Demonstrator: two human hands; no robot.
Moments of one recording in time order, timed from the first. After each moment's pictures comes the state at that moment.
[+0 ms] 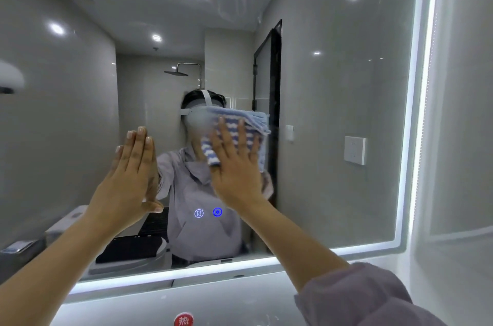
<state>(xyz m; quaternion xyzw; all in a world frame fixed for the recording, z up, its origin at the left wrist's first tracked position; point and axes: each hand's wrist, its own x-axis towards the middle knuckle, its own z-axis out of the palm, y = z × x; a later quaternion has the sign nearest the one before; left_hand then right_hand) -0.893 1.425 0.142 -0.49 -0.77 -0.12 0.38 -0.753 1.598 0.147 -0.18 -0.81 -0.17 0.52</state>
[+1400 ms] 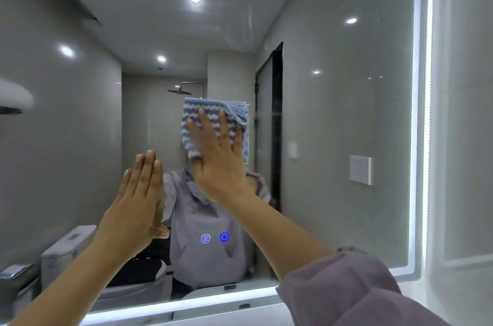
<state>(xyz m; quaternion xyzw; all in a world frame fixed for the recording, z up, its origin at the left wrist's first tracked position) -0.885 1.424 0.142 -0.49 -0.76 -0.14 0.41 -0.792 1.578 0.201 -0.16 -0.80 -0.23 0.53</state>
